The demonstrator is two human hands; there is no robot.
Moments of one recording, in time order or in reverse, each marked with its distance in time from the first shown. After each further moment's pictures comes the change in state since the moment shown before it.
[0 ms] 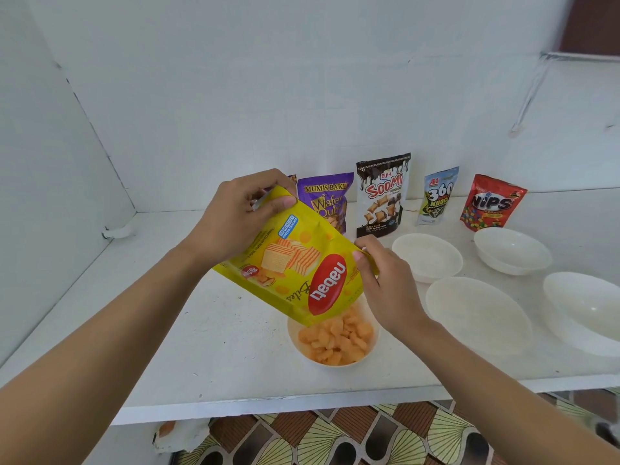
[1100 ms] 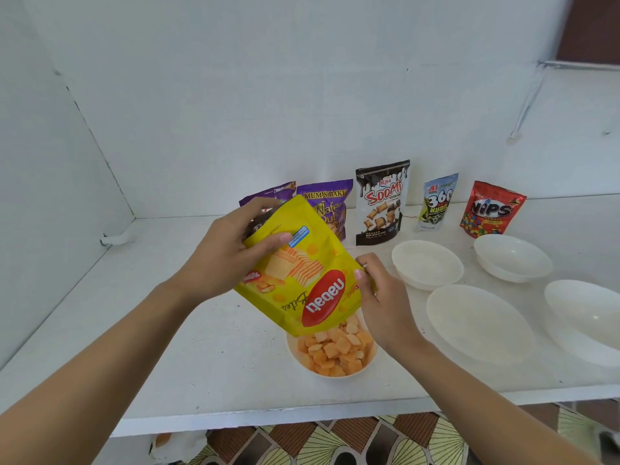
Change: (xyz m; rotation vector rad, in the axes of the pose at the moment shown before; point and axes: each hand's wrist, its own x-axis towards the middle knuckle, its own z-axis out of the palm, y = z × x) left_hand -0.032 -0.003 0.004 -0.094 -0.056 -0.175; right_hand -0.011 0.001 0.009 0.161 0.000 0.117
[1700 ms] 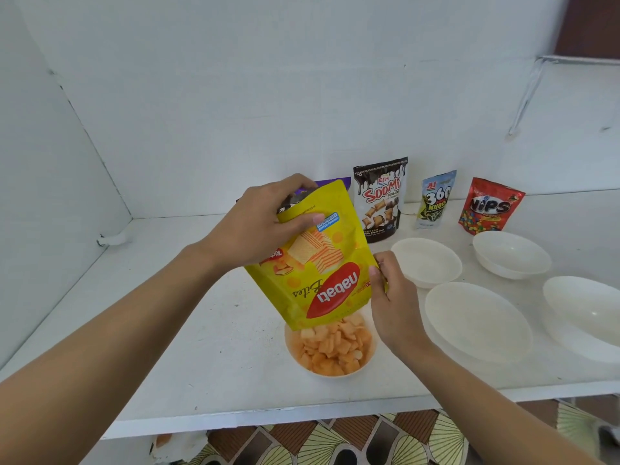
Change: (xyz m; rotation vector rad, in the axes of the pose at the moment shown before) left_hand 0.039 0.036 0.013 0.222 -0.081 0.063; right_hand -0.002 0.009 -0.006 0.058 0.094 0.063
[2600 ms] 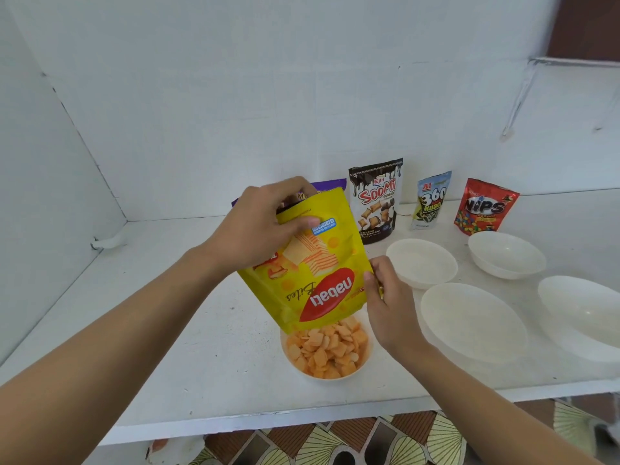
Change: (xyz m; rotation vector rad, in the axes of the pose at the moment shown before) left_hand 0.004 0.002 0.006 -0.019 0.034 0.048; right_hand 0.000 0.007 -0.002 0.006 -0.010 -0.056
